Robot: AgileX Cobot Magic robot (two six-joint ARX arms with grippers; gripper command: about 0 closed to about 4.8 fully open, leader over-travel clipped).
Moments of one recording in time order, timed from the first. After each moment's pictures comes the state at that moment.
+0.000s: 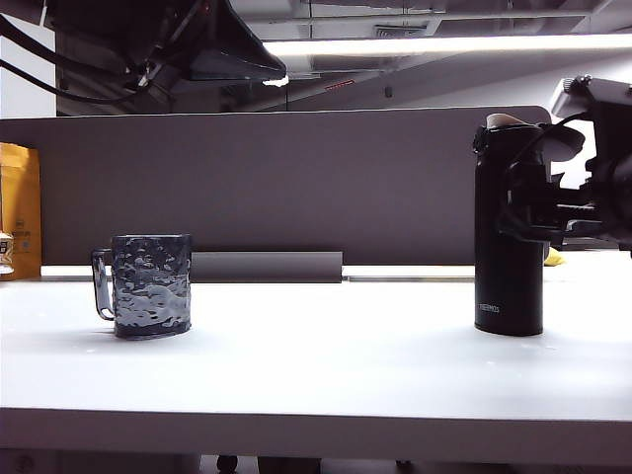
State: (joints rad) left arm -0.58 1.21 0.65 0.45 0.35 -0.06; right arm 0.25 1.56 0.34 1.08 0.00 0.07
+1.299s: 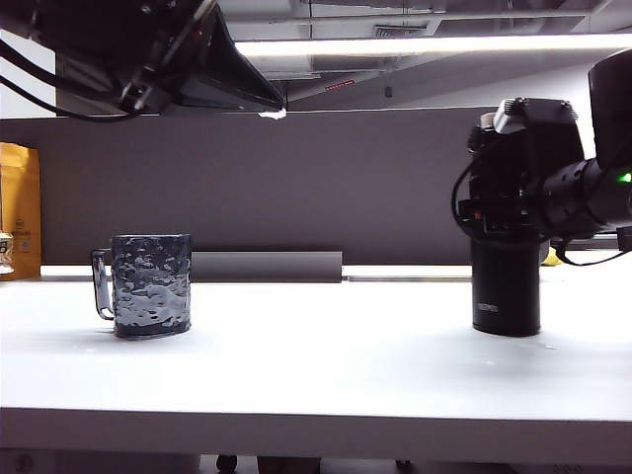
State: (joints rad) left arm -0.57 1.19 0.65 0.32 0.38 -0.03; right arm 0.26 1.79 0.59 1.15 -0.06 -0.02
